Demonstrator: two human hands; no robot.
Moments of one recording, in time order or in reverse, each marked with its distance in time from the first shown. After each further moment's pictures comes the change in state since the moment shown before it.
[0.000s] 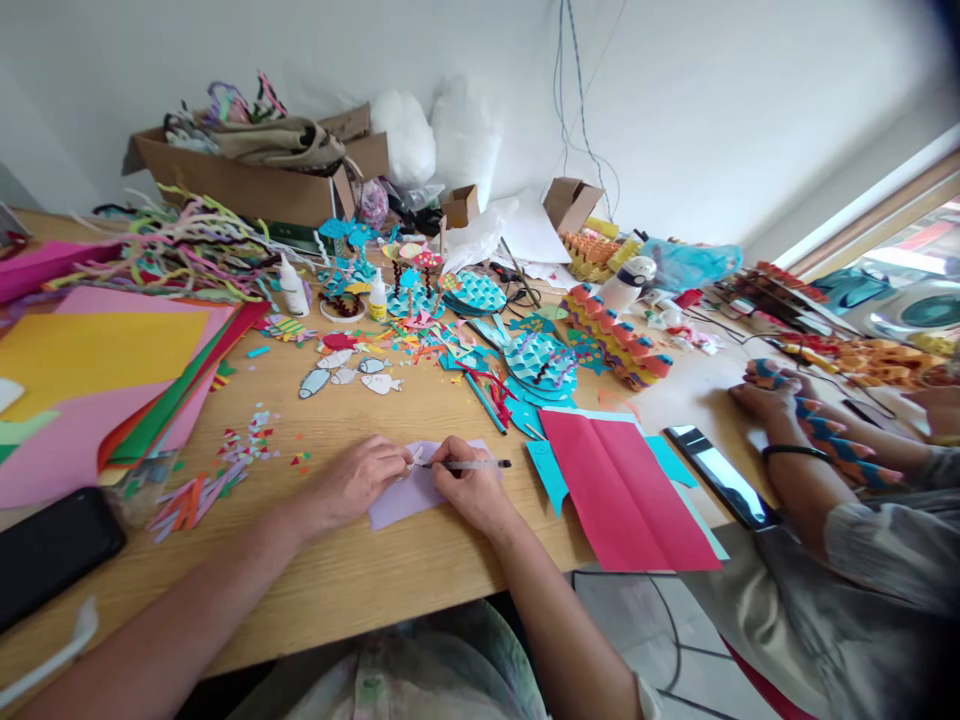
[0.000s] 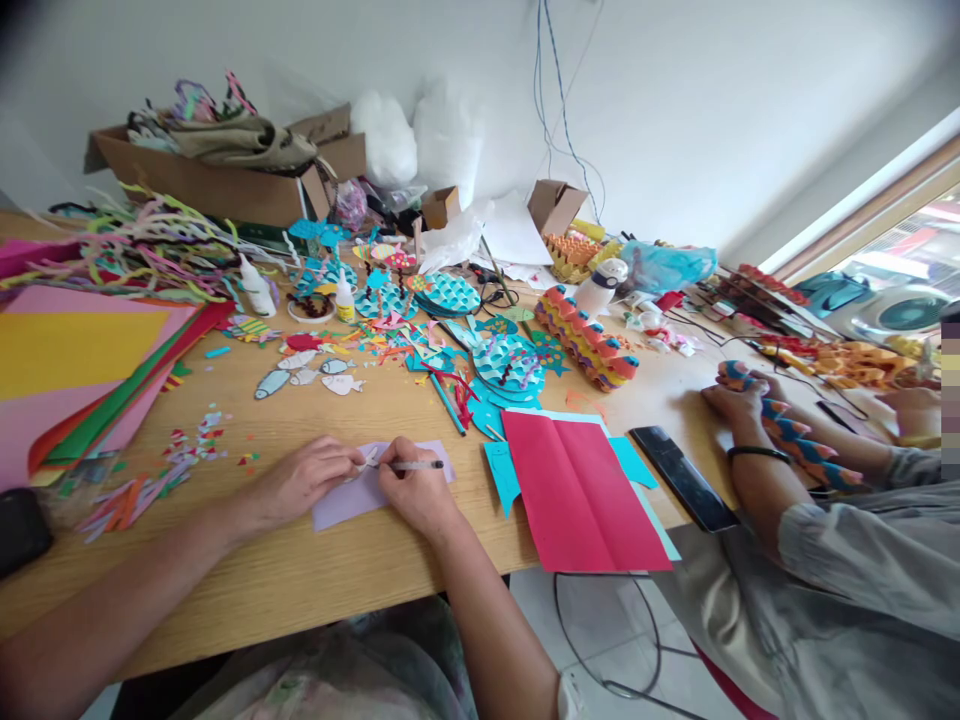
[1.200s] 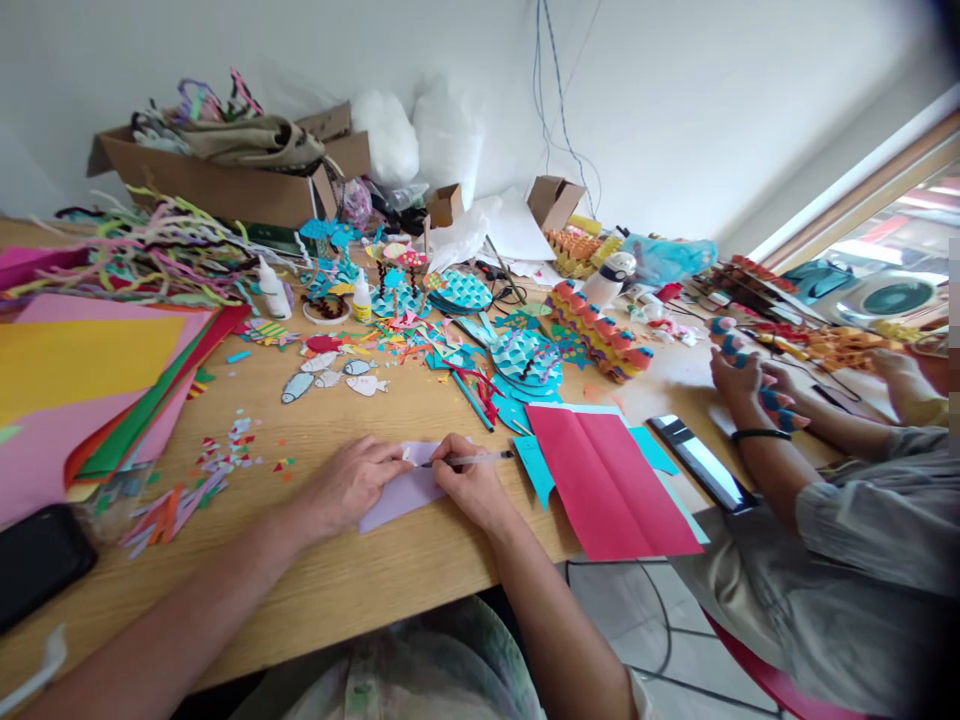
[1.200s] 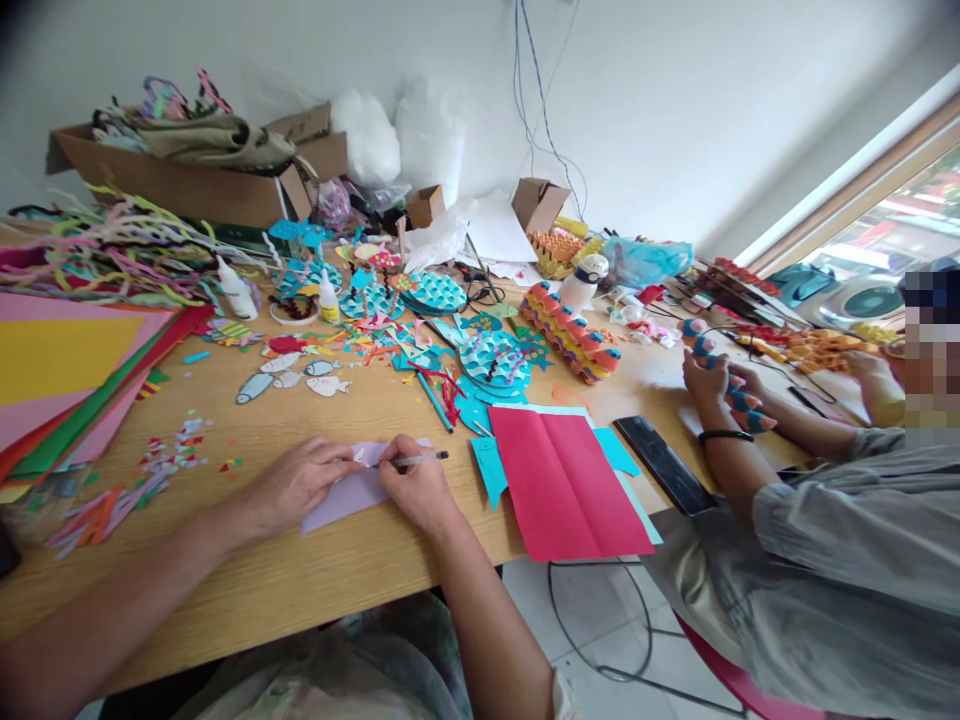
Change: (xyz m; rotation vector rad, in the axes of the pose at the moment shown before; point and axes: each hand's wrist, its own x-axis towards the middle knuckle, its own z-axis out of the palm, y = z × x) left_hand 0.005 0.004 0.006 0.154 -0.089 -0.061; right_hand -0.002 0.008 -0.010 0.058 0.041 0.064
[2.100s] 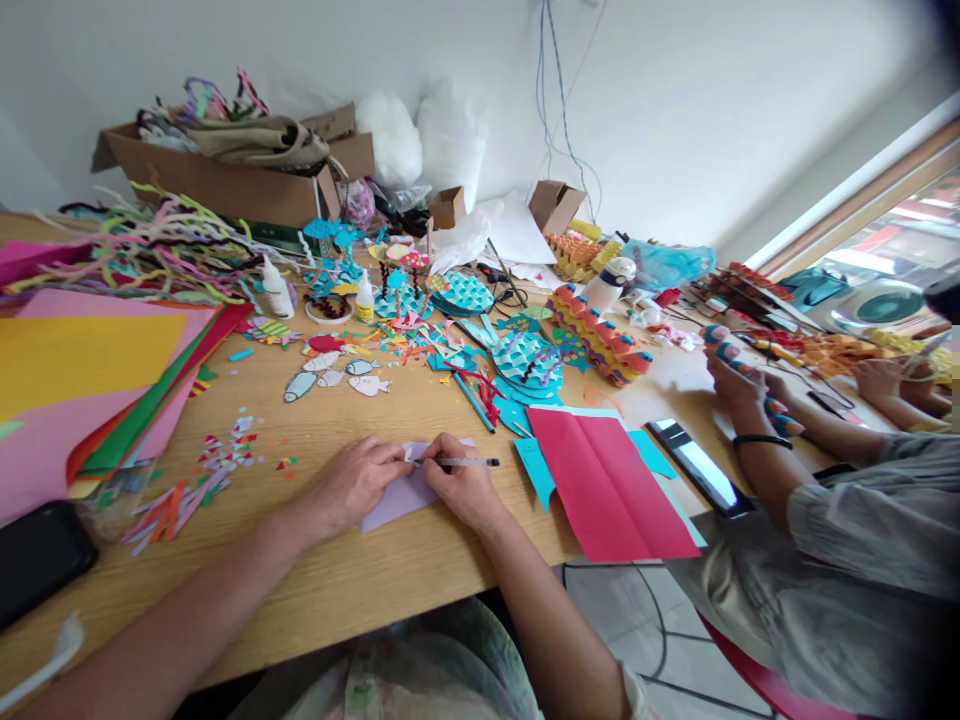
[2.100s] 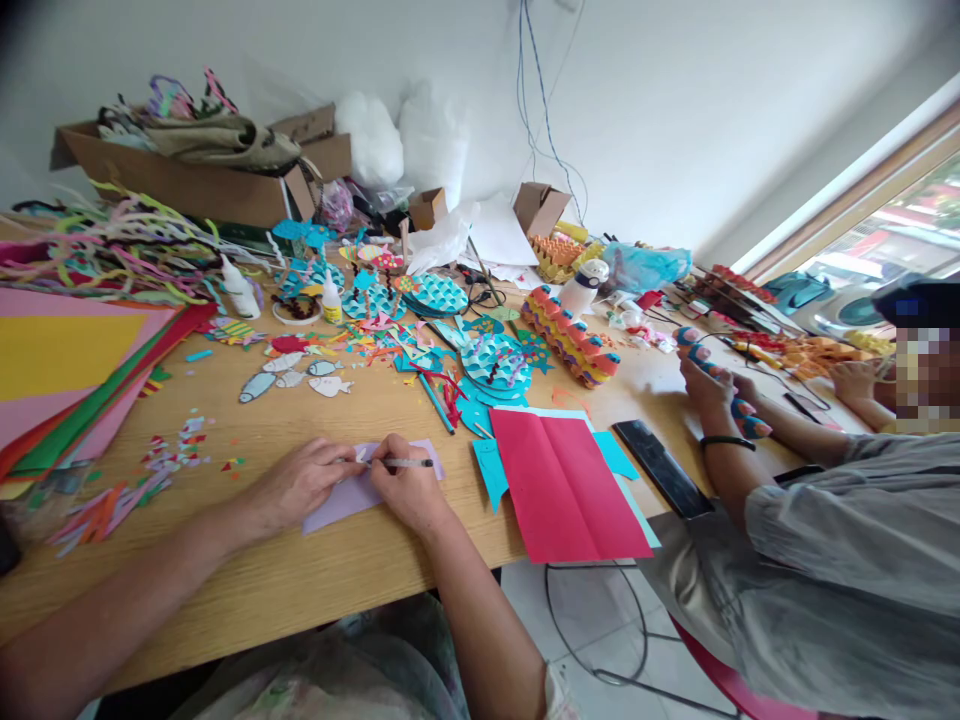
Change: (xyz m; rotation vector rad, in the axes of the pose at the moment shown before) left_hand 0.000 -0.001 0.004 -0.011 0.038 0.008; right_hand 0.004 -0.008 0.009 -0.062 -0.015 -0.029
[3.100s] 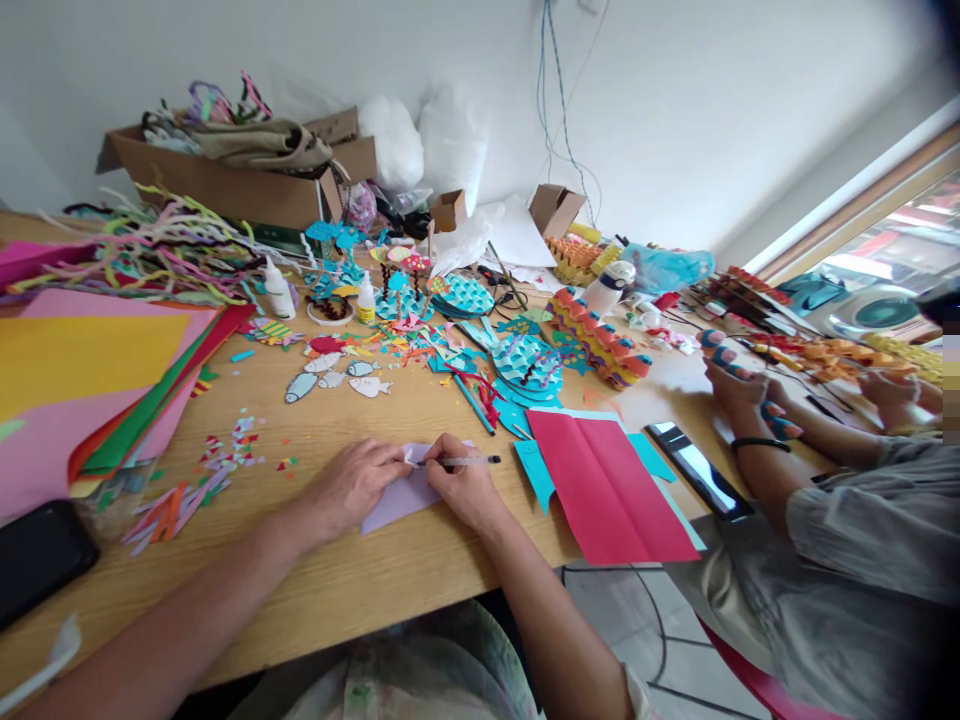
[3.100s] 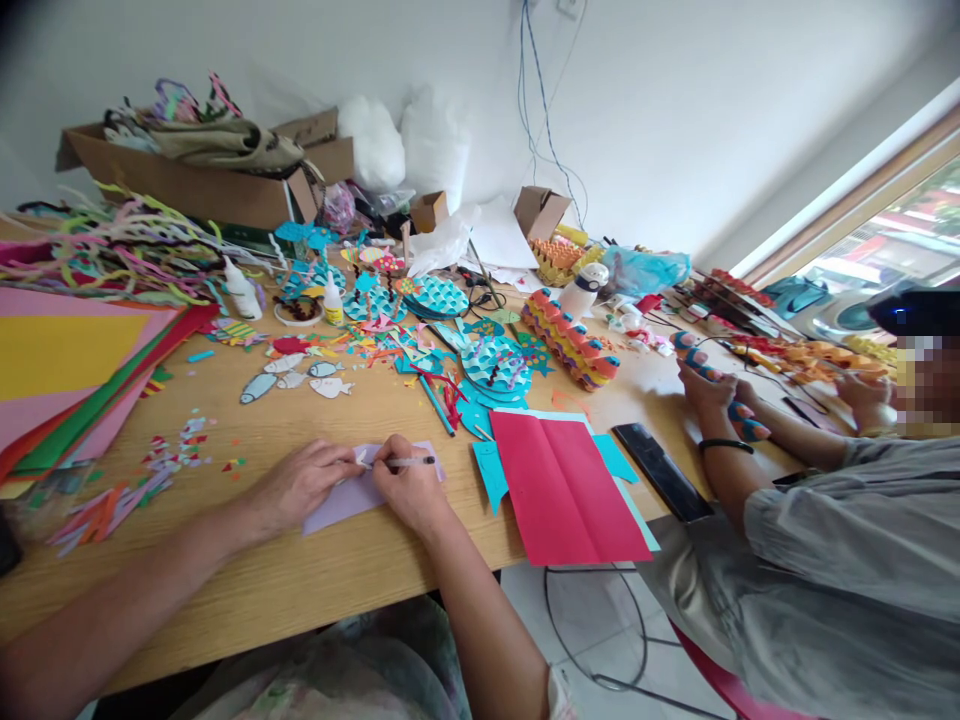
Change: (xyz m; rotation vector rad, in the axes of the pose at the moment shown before) left_hand -0.003 -0.005 0.010 0.026 0.063 0.019; right_hand 0.000 0.001 -0.001 -0.014 0.011 0.041
